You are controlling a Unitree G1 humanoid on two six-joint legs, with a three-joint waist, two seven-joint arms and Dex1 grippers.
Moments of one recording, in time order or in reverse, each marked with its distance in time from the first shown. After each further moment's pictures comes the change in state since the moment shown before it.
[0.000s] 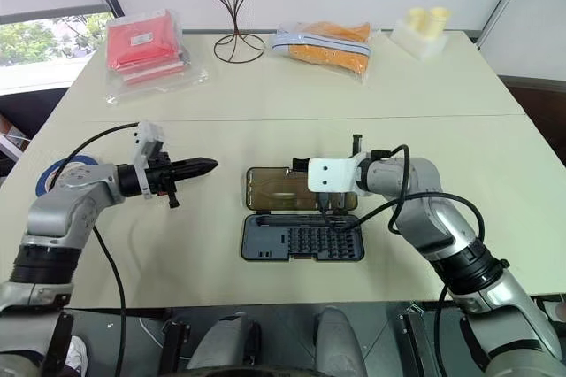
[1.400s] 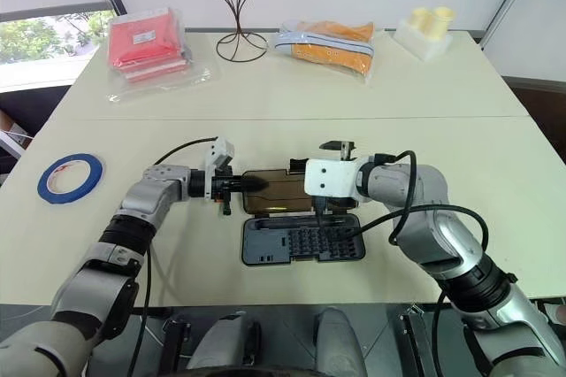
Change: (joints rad) left arm -0.218 -0.284 -0.196 0.401 0.207 -0.187 -0.162; right arm 0.027 -0.019 -0.031 -0.152 0.018 0.207 0.061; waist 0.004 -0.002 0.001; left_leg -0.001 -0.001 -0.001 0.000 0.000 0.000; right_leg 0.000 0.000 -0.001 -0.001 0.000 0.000
